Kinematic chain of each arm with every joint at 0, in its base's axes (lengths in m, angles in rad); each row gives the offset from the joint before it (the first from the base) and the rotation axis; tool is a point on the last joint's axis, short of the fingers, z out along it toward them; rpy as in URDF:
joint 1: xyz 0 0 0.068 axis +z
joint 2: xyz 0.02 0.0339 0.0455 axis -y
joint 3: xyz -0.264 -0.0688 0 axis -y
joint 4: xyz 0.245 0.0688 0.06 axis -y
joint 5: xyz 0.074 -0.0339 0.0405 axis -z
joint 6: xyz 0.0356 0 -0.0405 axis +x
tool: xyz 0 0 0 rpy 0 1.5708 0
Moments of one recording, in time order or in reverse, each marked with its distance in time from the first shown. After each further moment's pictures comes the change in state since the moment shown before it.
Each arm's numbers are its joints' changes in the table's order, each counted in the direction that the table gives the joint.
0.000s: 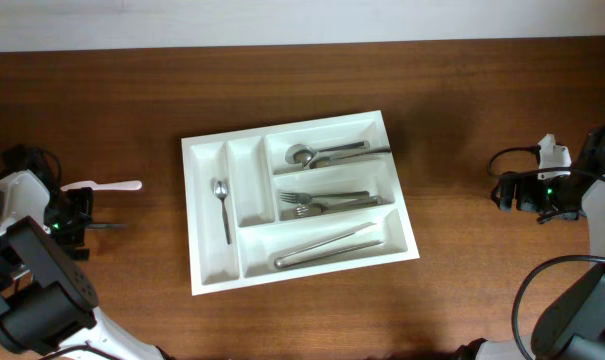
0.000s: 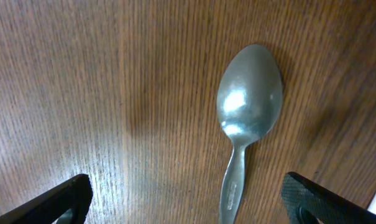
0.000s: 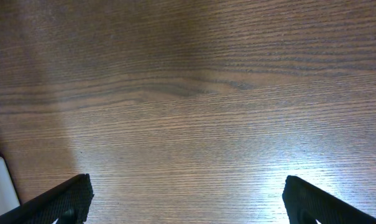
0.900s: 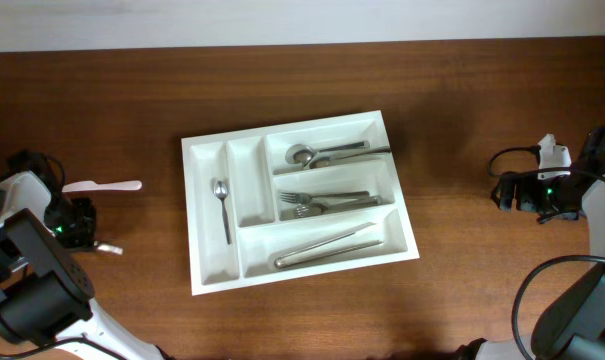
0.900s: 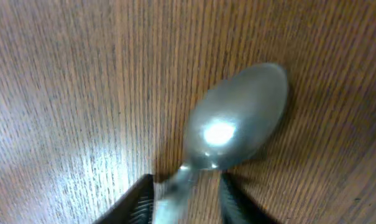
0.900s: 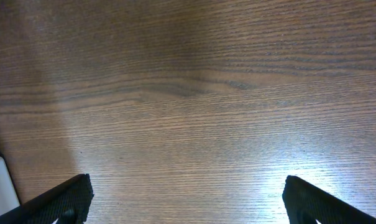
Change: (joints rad) left arm 0.010 -0.058 0.000 0.000 0.016 0.009; right arm 0.000 0.000 0.000 0.000 0.000 0.000
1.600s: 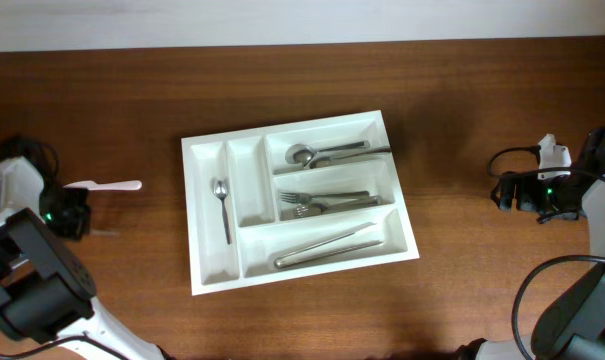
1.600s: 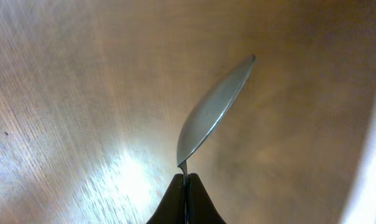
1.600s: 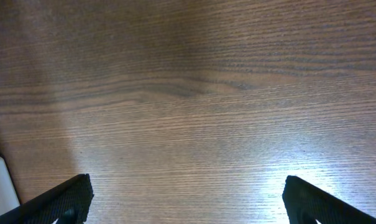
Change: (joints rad) left arm -0.033 0.000 0.153 -0.155 0.000 0.171; right arm 0.000 0.000 0.000 0.000 0.000 0.000
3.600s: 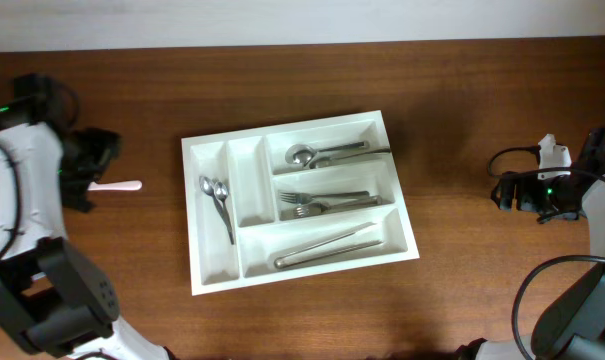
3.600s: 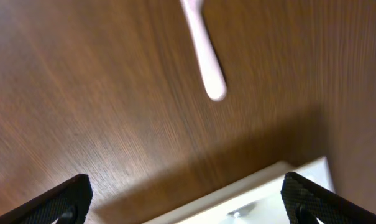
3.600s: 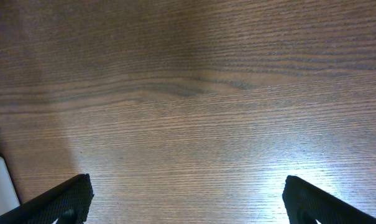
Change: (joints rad) left arm -0.172 0.135 0.212 -0.177 0.126 0.013; right arm 0.000 0.000 0.000 0.000 0.000 0.000
